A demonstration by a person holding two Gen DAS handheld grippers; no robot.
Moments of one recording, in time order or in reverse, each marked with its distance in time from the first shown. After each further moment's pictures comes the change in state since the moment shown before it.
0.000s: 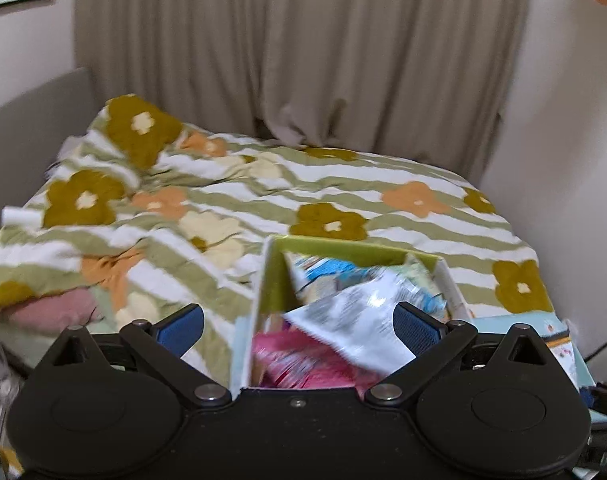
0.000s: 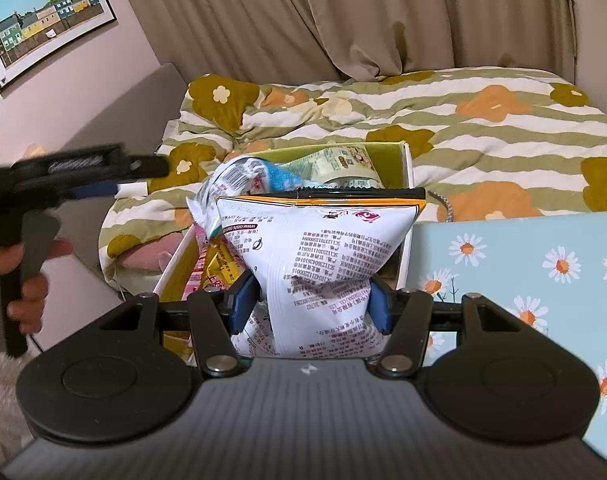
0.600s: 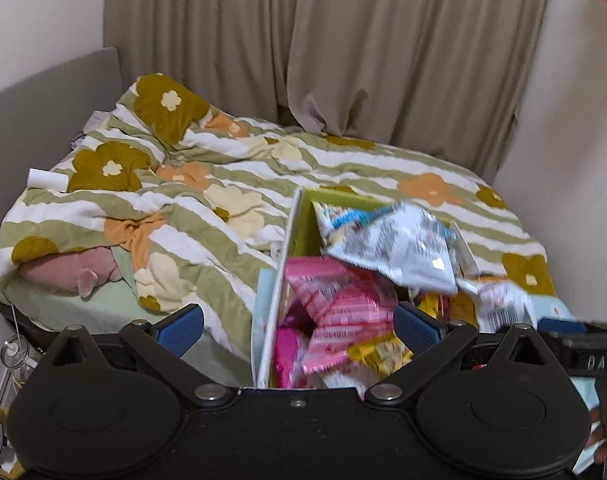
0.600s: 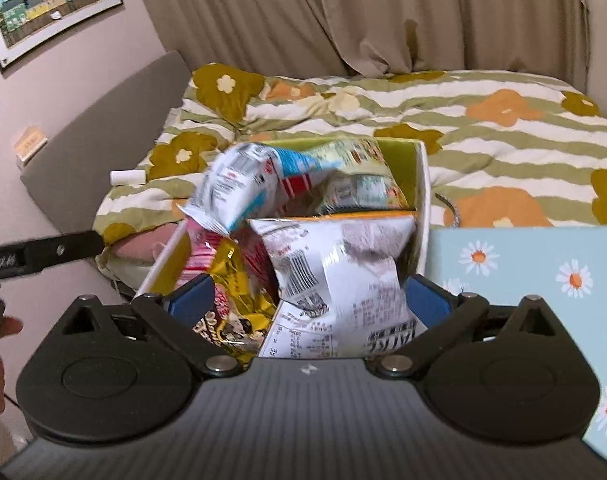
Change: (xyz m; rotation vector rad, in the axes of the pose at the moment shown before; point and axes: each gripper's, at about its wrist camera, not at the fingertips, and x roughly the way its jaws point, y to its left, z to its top) left arm -0.022 0.012 -0.052 -0.029 0.020 0.022; right arm 0.031 0.008 -0.003 -0.041 0.010 -0.013
